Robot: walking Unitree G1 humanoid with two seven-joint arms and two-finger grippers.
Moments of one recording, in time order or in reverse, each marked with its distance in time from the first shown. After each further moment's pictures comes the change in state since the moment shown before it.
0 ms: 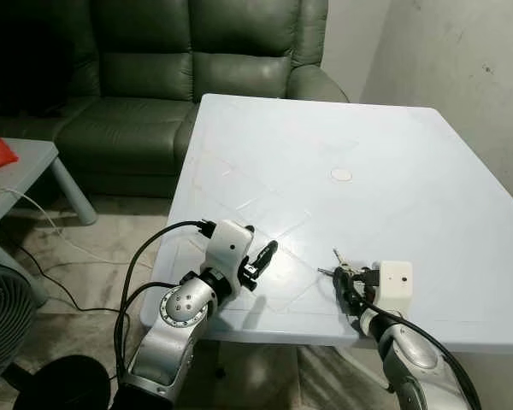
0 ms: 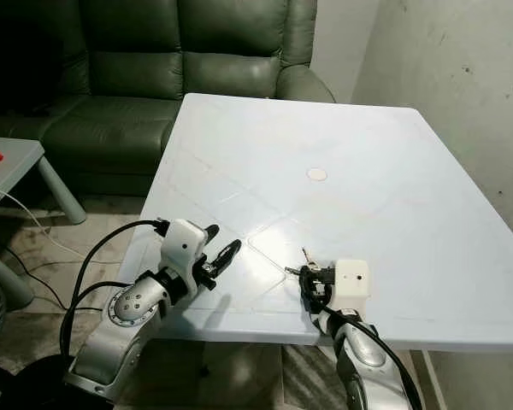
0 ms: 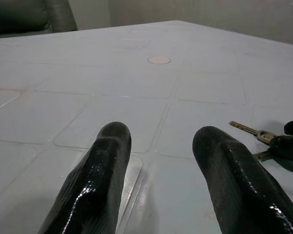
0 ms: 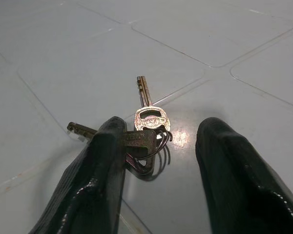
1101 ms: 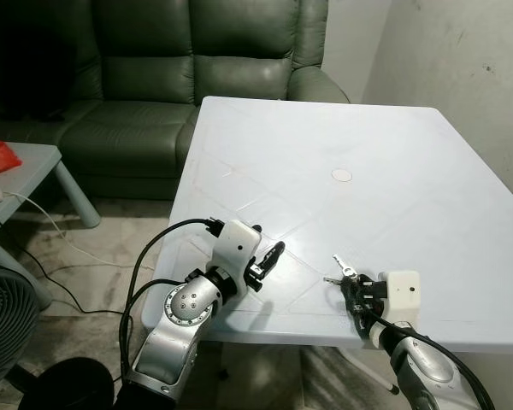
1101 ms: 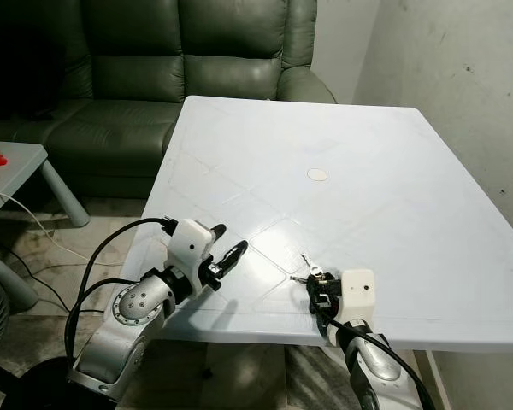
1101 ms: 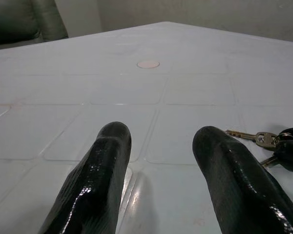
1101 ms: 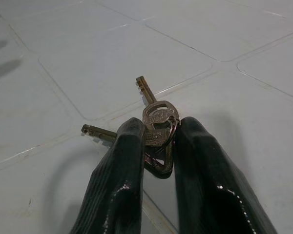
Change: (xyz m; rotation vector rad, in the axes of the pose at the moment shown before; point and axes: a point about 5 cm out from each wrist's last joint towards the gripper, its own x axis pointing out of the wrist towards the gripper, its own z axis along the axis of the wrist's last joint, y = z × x) left arm 0.004 -0.006 0.004 0.038 -0.008 -0.045; right arm -0.013 -0.006 -0.005 -0.023 -0.007 0.076
